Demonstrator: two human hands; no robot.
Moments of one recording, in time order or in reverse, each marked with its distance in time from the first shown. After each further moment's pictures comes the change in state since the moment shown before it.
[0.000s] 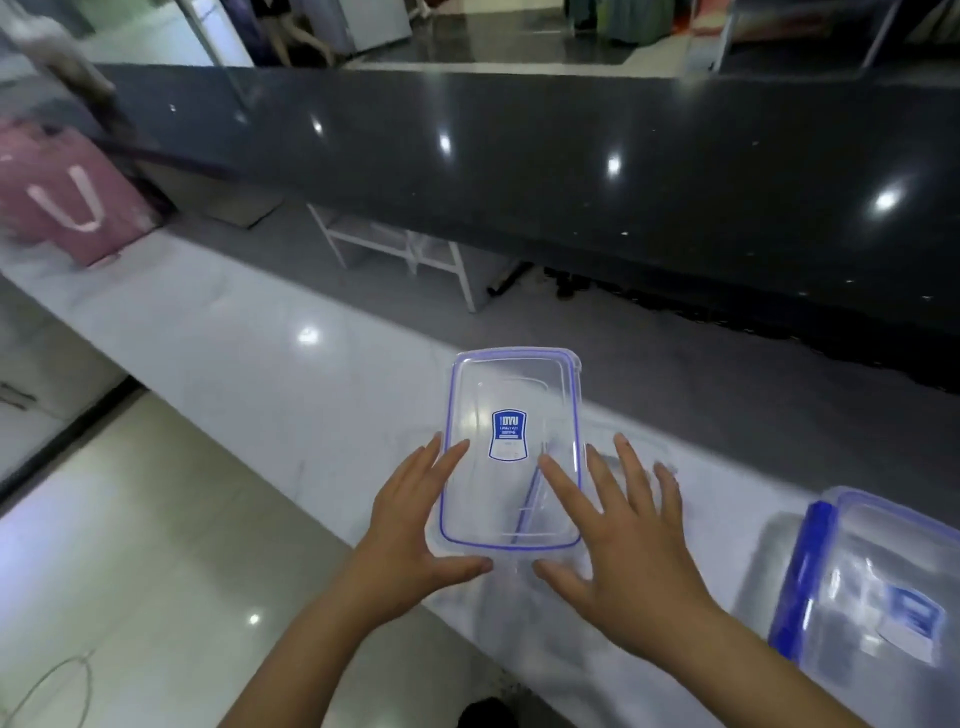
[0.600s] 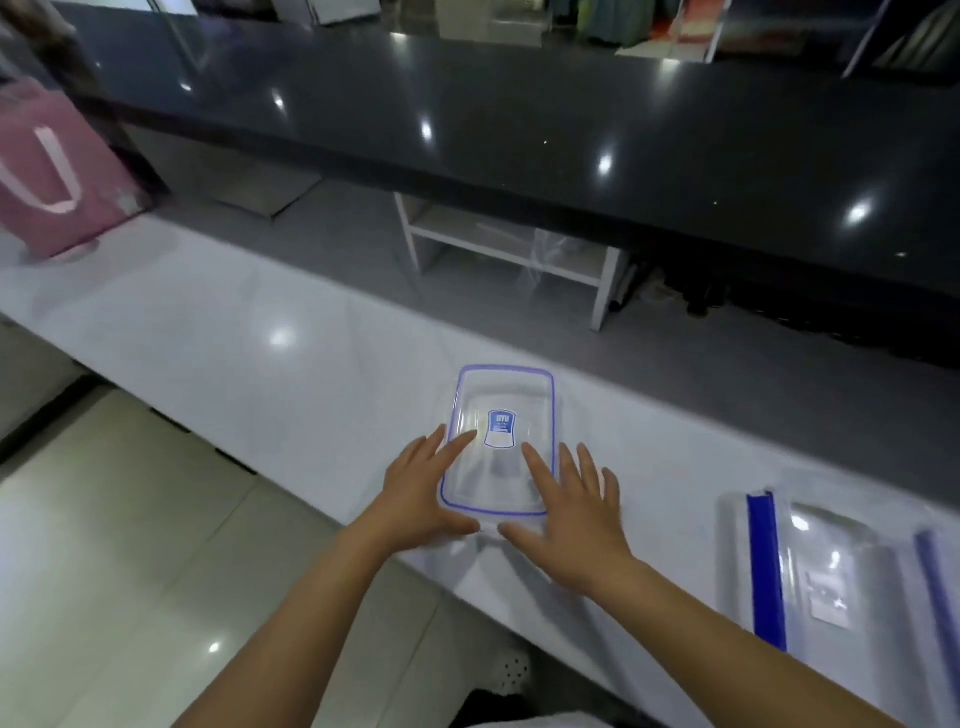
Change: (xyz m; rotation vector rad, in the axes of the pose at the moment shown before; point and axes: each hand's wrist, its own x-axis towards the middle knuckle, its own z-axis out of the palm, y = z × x) left_hand 0.118 -0.255 -0.122 0.179 -0.263 -0.088; right_hand 0.214 -0.175 0.150 0.096 -0.133 0.222
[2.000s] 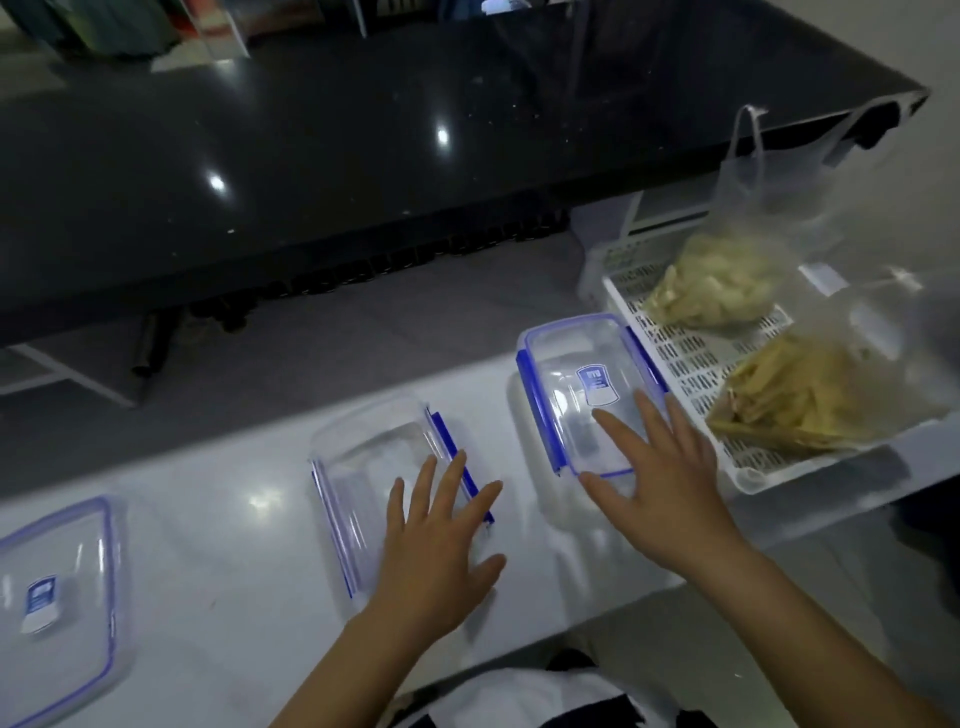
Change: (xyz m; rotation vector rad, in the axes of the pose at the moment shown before) left_hand -0.035 0.342 0.223 0.536 -0.148 0.727; right_hand -0.335 0.288 -0.116 0.196 0.419 0.779
